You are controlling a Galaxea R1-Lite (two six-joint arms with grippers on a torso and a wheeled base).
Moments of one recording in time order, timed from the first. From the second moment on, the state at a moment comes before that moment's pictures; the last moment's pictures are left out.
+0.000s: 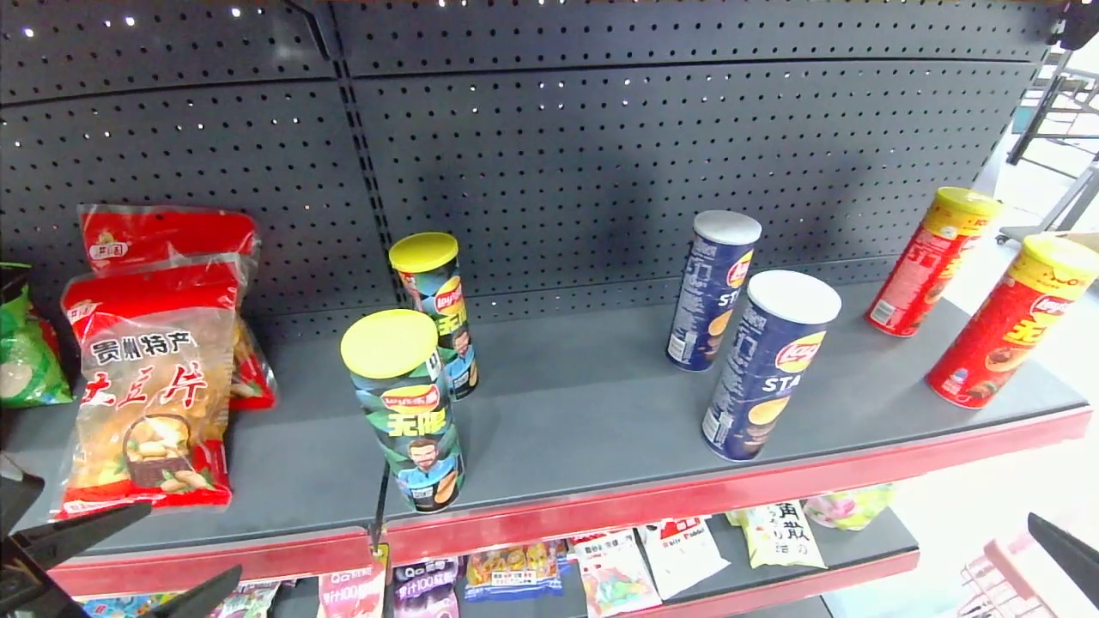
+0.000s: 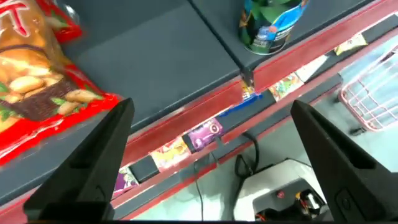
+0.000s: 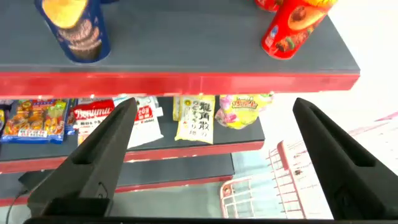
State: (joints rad) left arm 0.04 0.88 -0.29 -0.08 -0.37 0.23; right arm 0.07 0.66 -0.26 -0.12 -0.13 -0.16
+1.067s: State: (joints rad) left arm -0.31 1.36 -0.39 -0.29 0.12 -0.19; right arm 0.06 0.43 -0.07 -0.11 -0.12 -0.16
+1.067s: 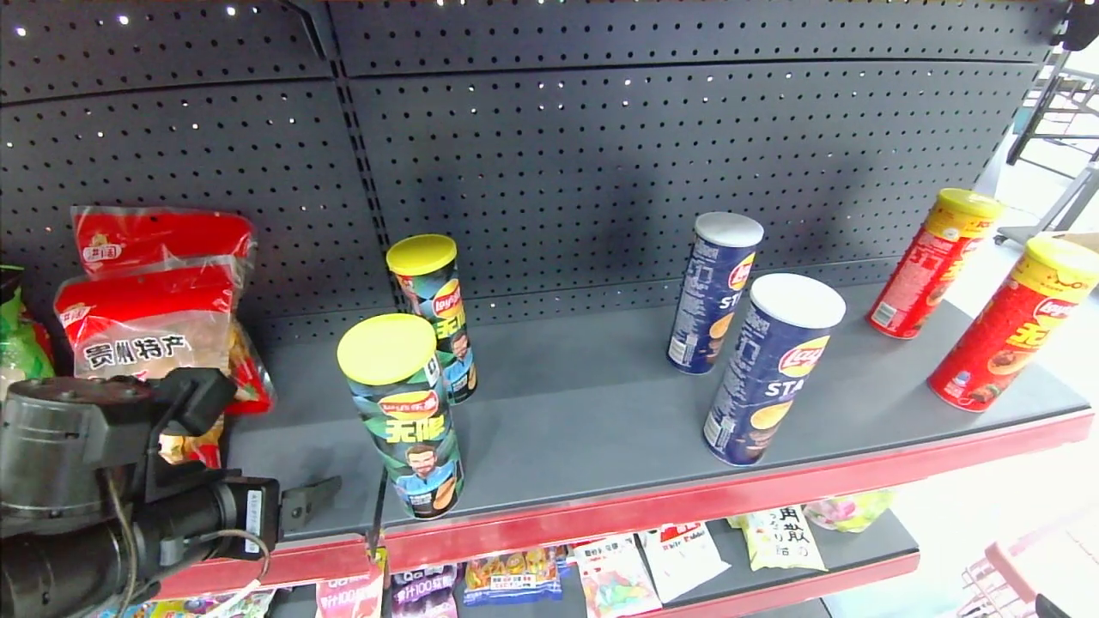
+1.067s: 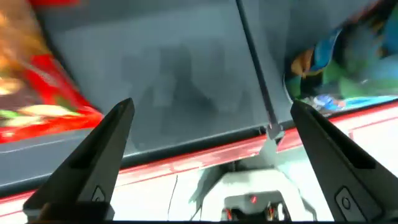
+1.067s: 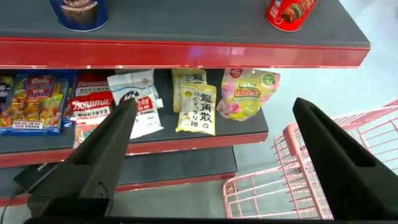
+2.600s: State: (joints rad) left arm -0.36 1.61 -0.53 -0.30 0.14 -0.18; right arm 0.06 0.43 -0.08 -0.12 -0.12 -0.16
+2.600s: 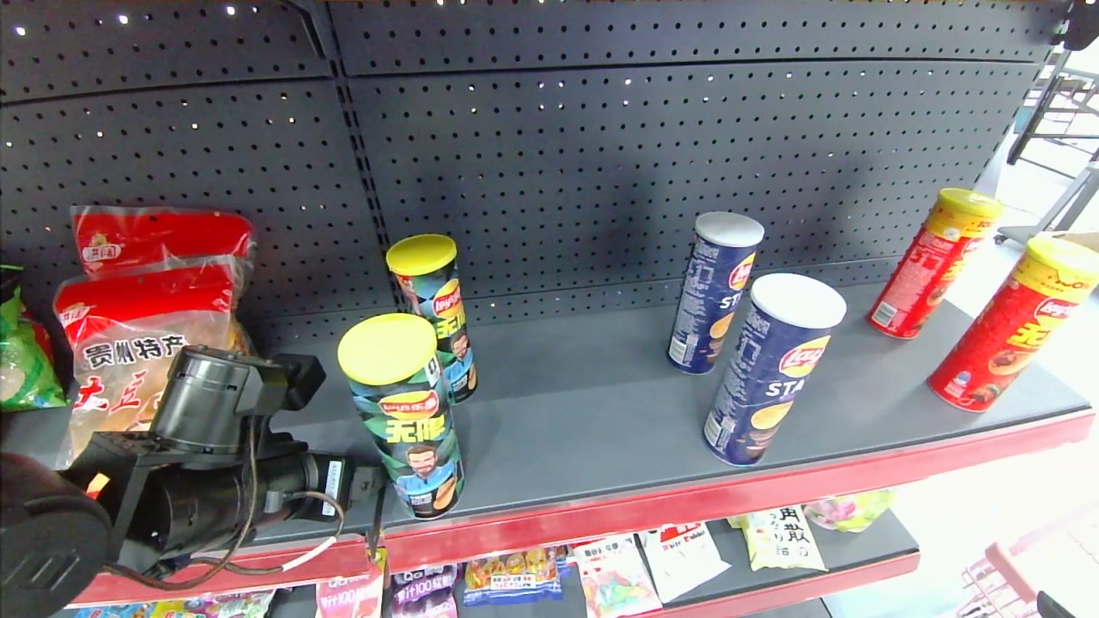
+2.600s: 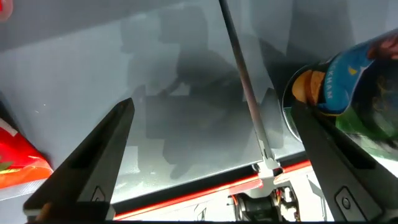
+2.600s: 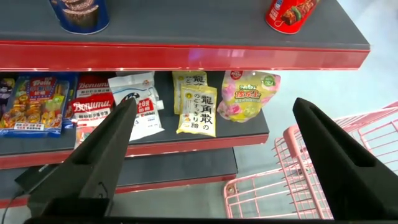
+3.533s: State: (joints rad) left arm -0.37 1.61 -0.53 -0.30 0.14 -0.18; right arm 0.06 0.43 -0.08 -0.12 -0.12 -0.16
